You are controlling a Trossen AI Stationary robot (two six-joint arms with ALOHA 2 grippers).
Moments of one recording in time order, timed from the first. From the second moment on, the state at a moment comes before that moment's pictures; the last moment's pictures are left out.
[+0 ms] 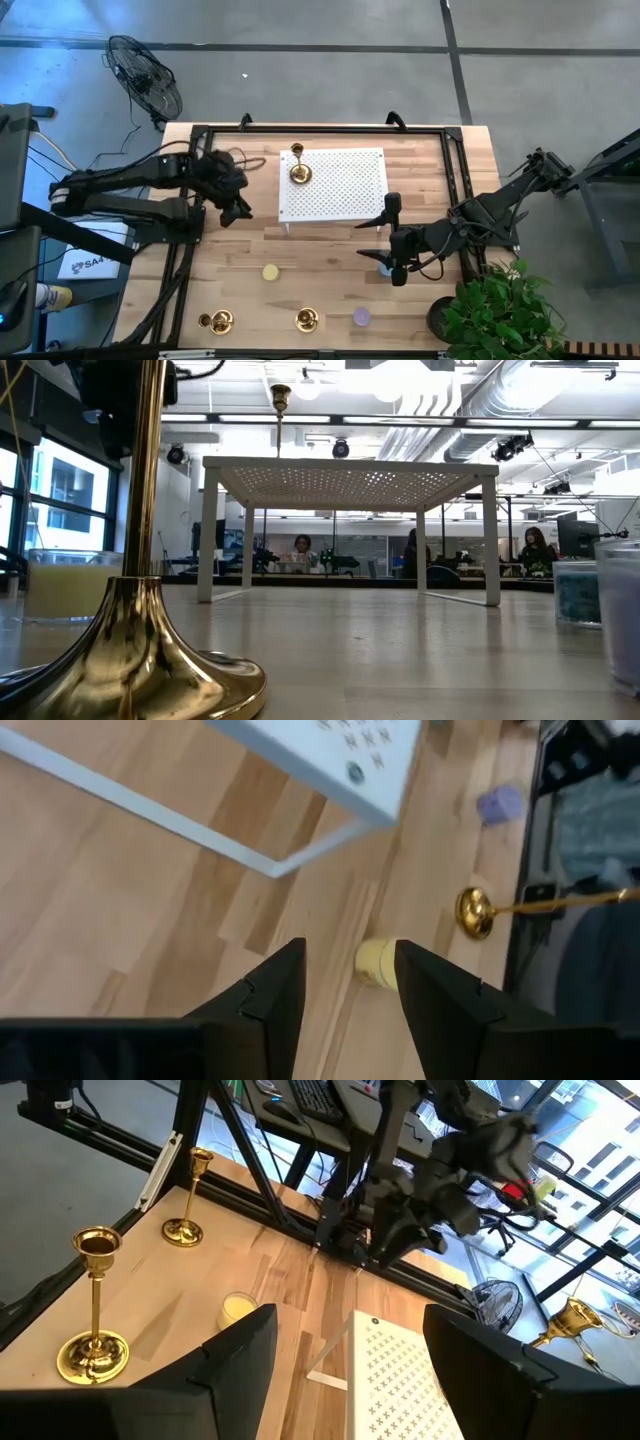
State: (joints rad) left arm 0.19 0.83 0.82 -0.86 0.33 -0.42; right arm 0.54 1.28 1.25 -0.32 0.54 -0.24
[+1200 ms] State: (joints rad) left arm -0.44 1.23 0.82 -0.69 -0.18 -0.90; right arm 0.54 1.28 1.25 -0.34 0.54 -0.20
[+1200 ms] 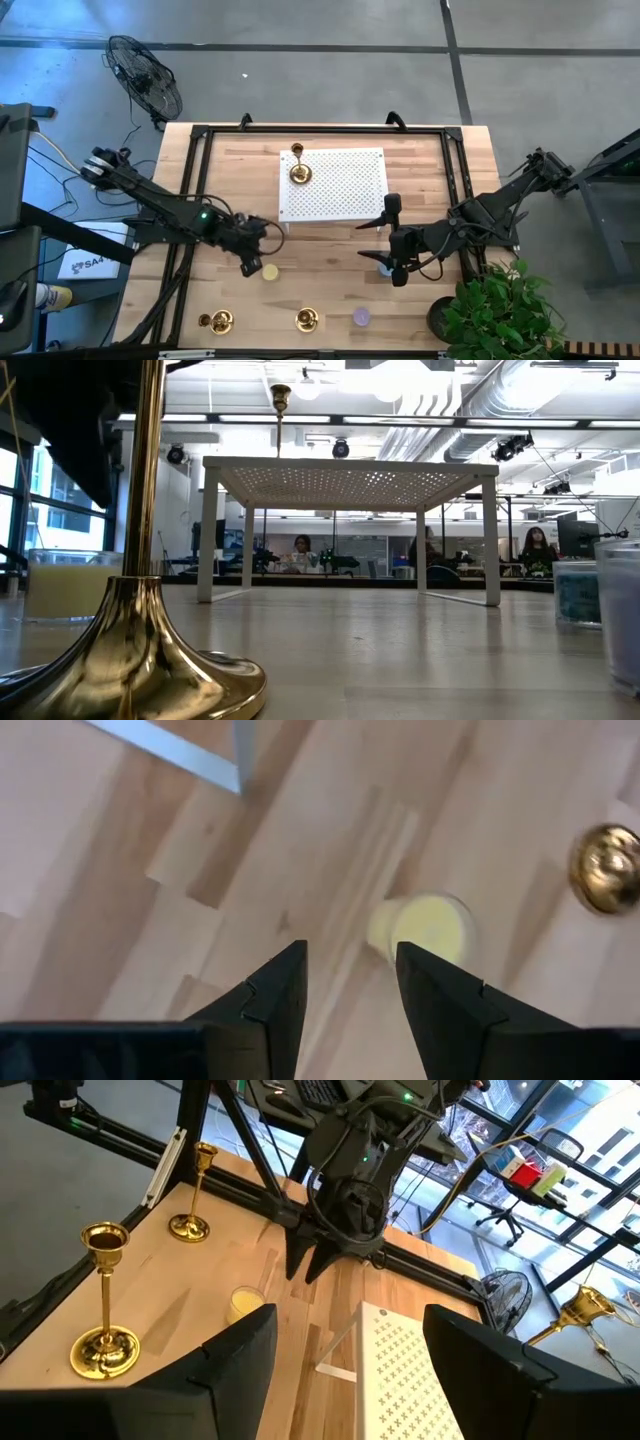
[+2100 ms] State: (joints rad) left arm -0.44 1.22 0.82 -0.68 -0.34 -0.95; right arm 0.54 1.28 1.25 -0.35 0.50 -0.18
